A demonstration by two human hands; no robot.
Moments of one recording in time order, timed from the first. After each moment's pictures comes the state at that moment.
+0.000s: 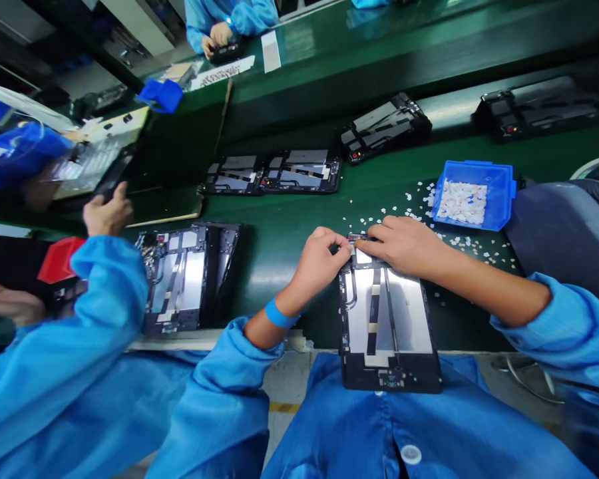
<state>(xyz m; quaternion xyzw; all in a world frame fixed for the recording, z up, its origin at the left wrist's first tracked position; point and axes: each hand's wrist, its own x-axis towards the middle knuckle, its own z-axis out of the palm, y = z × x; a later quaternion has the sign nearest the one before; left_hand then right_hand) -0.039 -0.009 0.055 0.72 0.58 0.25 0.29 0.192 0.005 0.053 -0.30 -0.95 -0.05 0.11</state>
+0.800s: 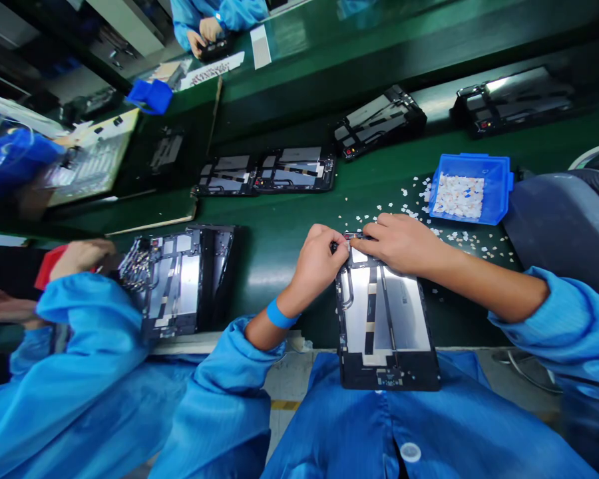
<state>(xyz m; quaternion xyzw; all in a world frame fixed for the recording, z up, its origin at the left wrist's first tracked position) -0.031 -0.007 0.056 0.75 0.57 0.23 0.24 0.192 0.005 0.053 -0.31 -0.94 -0.04 0.11</state>
